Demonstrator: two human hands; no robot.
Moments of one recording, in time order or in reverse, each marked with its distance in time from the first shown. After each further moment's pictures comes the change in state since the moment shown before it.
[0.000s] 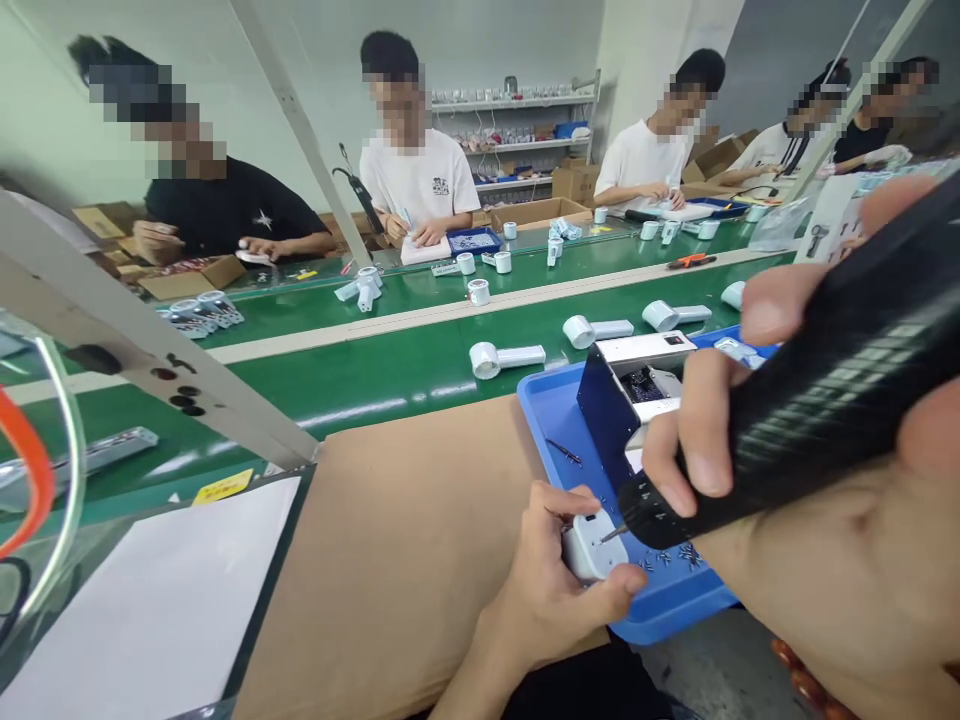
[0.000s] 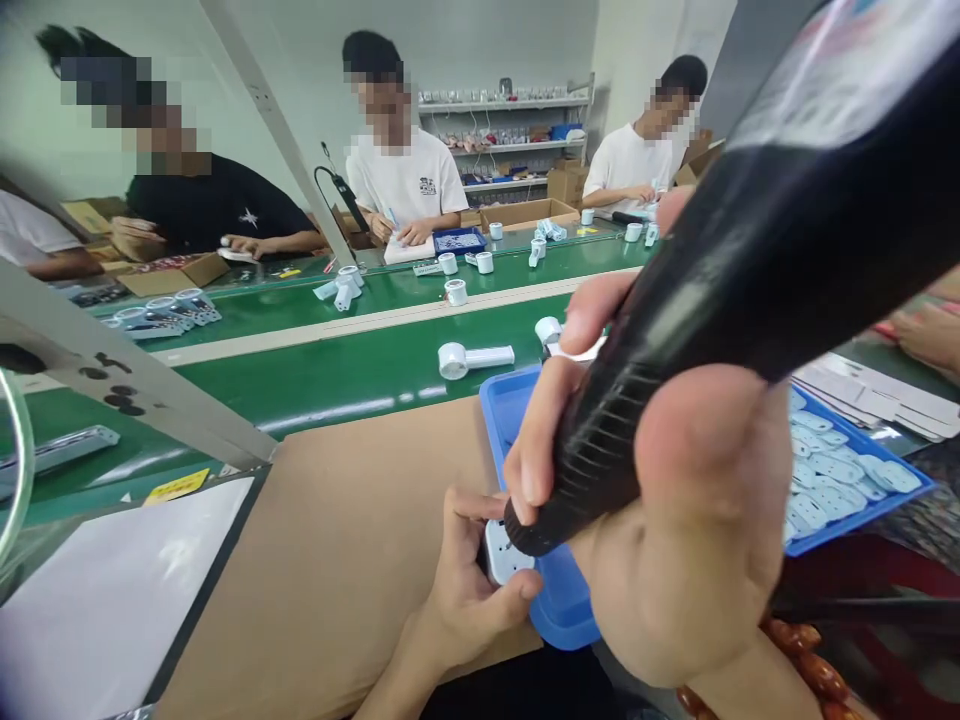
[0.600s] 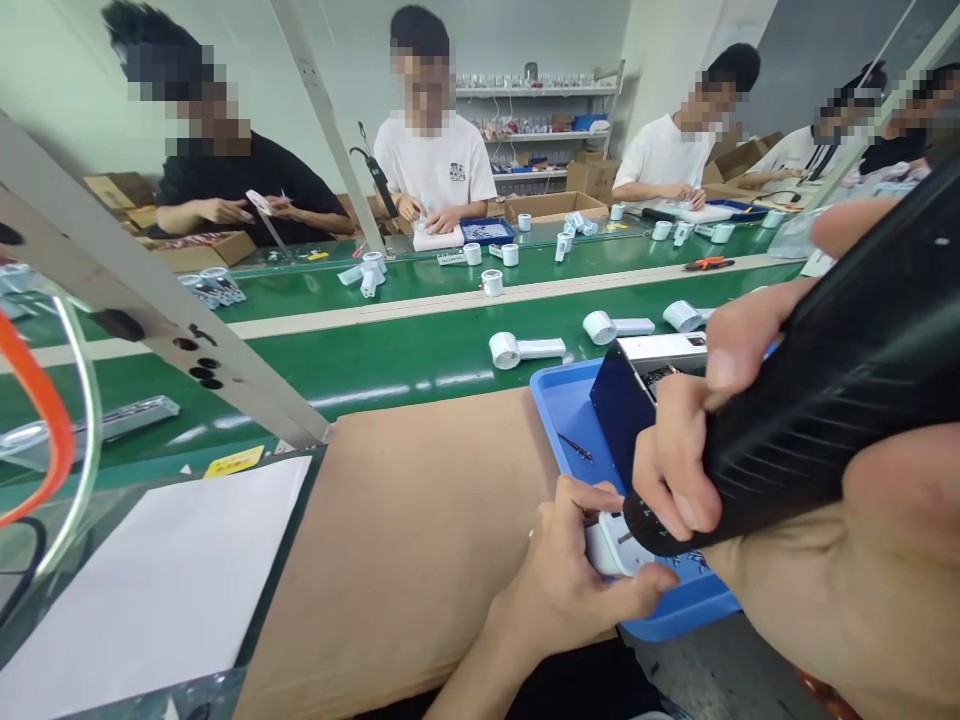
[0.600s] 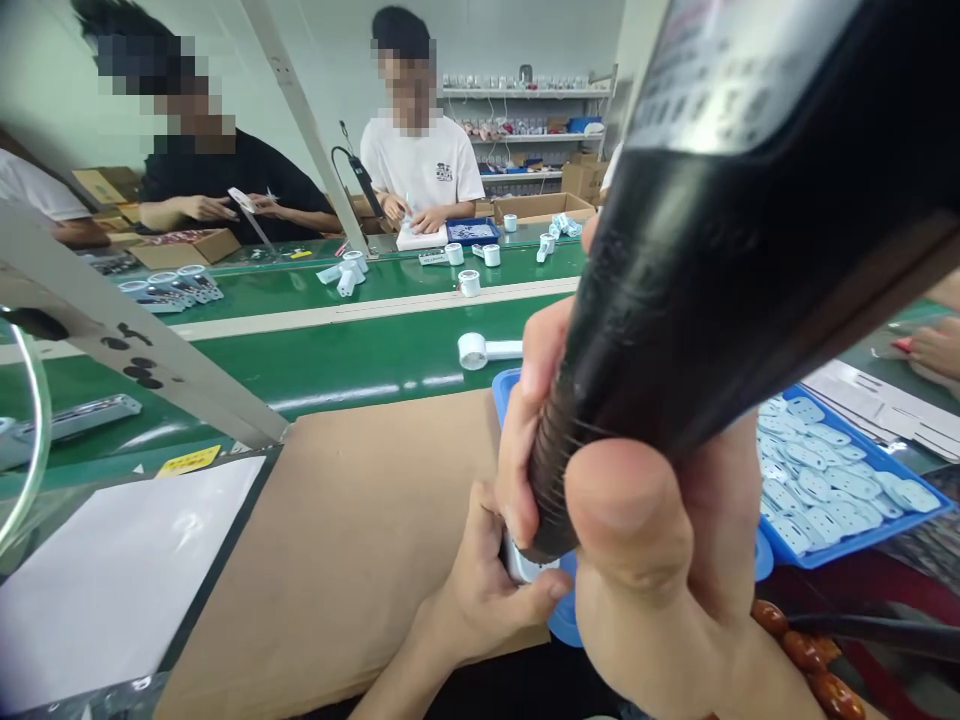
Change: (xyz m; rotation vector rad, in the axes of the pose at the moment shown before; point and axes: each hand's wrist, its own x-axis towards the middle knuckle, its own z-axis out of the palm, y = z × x) left_hand 0.015 0.017 0.008 0.070 0.011 0.127; right_hand 0.001 -0.009 0.069 0.371 -0.174 0.032
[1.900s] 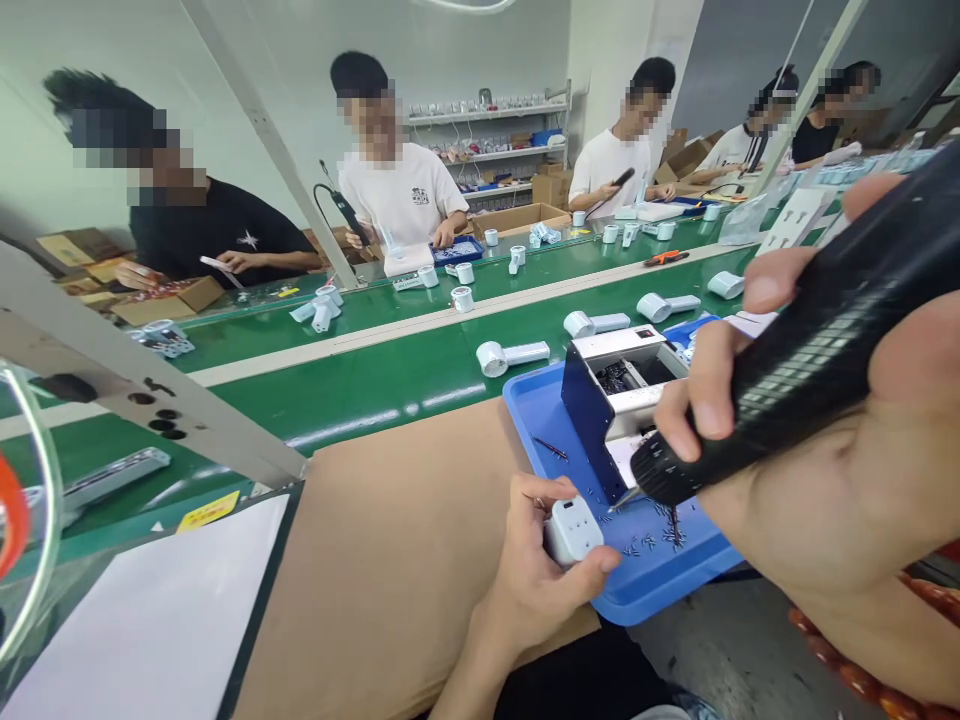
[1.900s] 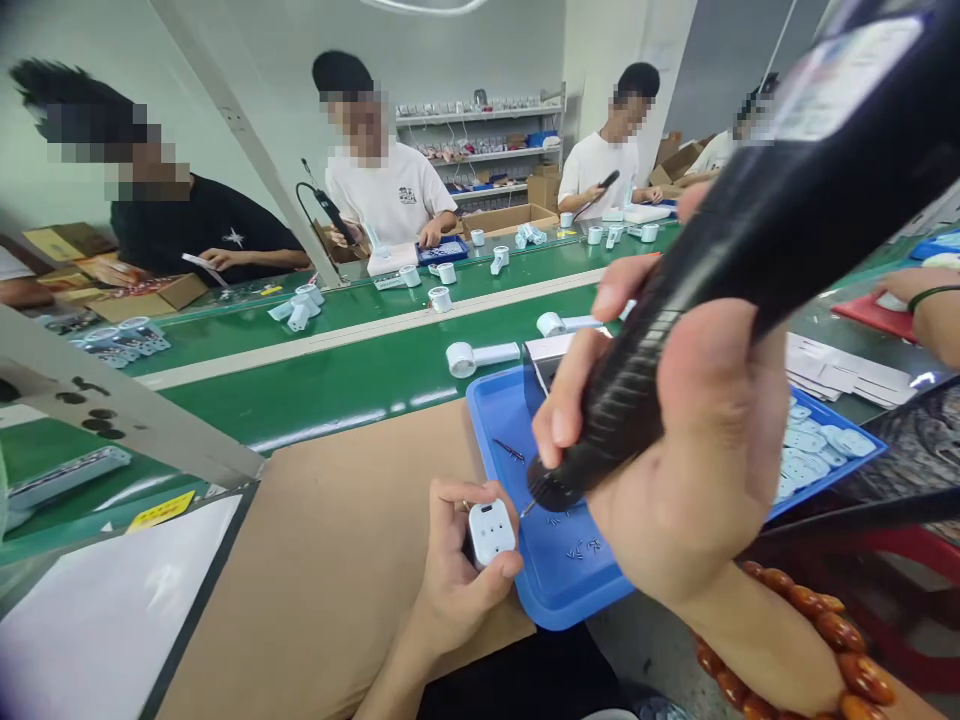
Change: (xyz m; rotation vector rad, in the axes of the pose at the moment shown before) left_hand -0.004 0.003 -0.009 -0.173 -0.034 -0.143; right_hand -0.004 -0.029 -0.014 0.142 0.290 -0.018
